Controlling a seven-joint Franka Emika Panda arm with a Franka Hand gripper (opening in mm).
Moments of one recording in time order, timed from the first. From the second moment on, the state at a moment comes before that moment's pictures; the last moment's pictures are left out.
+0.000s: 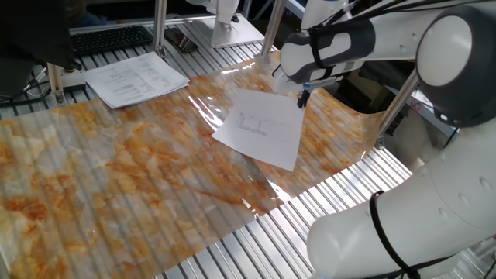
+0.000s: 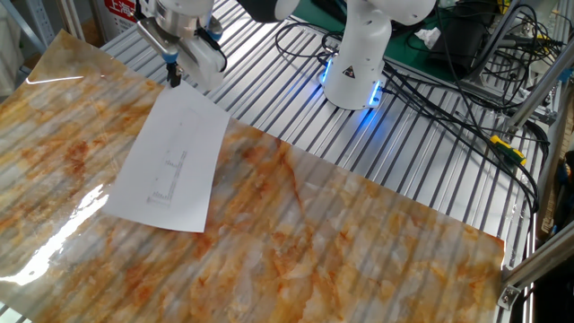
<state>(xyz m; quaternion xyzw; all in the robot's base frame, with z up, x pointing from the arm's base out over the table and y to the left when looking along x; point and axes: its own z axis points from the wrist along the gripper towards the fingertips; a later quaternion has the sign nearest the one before) 0.434 -0.229 0.266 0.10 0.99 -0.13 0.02</state>
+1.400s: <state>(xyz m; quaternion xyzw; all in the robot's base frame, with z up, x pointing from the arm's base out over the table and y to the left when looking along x) 0.426 -0.221 0.278 0.15 0.98 -0.10 0.01</state>
